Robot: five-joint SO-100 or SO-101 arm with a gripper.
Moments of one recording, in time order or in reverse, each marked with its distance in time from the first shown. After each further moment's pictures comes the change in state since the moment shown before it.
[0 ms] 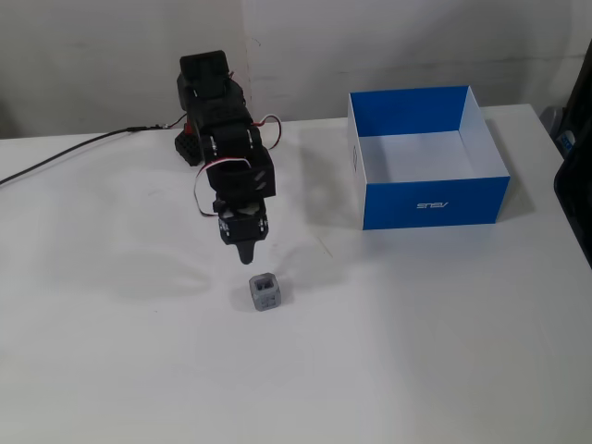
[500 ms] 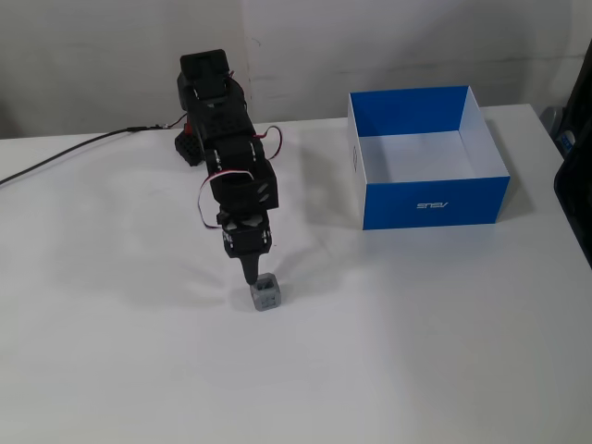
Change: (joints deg) arm 0.0 0.1 5.6 -7.9 0.0
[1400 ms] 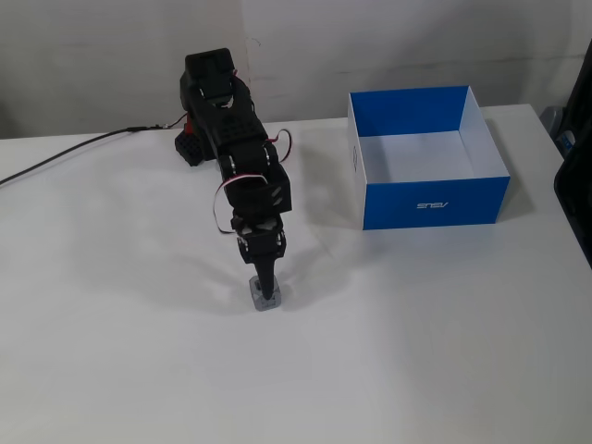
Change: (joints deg) arm 2.7 0.0 4.0 -4.4 0.0
